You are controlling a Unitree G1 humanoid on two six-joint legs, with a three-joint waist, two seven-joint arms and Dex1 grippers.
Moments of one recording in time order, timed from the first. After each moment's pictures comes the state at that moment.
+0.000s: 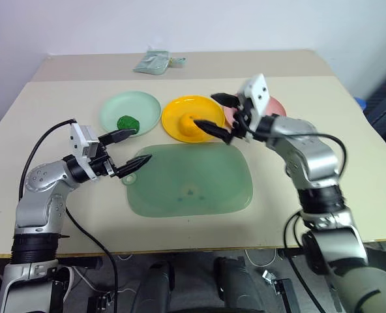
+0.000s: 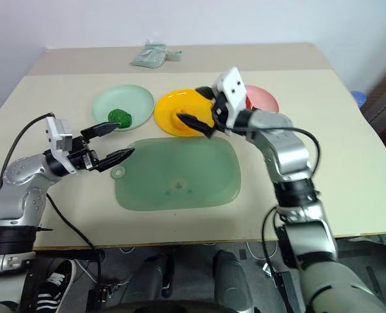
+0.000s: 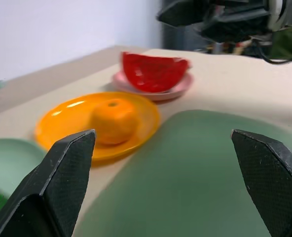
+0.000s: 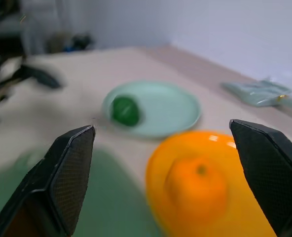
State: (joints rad) left arm -0.35 0.63 0.19 0.09 -0.53 0.13 -1.16; right arm -0.63 -0.51 0.07 -0.16 0.34 0.47 0.89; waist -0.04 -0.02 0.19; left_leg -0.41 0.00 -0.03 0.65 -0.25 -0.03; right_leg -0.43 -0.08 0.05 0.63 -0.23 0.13
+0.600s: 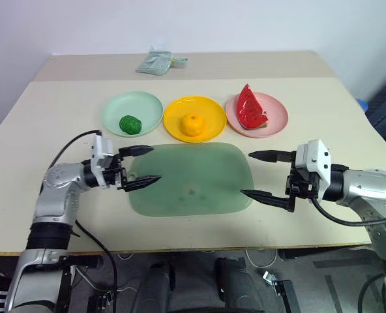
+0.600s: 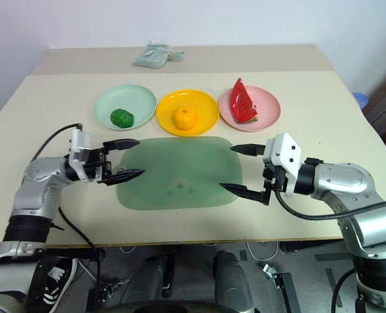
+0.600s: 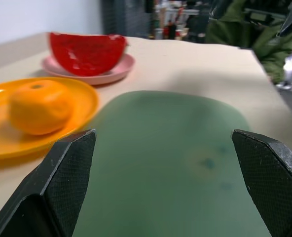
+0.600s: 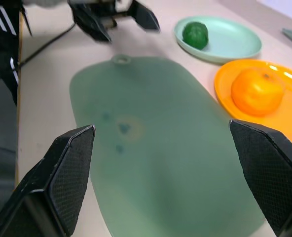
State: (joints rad) left arm -0.46 0.55 0.07 0.31 -0.47 0.01 -1.37; right arm -0.16 -0.80 -0.16 -0.53 0.54 0.48 1.01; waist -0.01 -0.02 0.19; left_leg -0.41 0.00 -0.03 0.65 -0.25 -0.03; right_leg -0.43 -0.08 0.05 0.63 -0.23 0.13
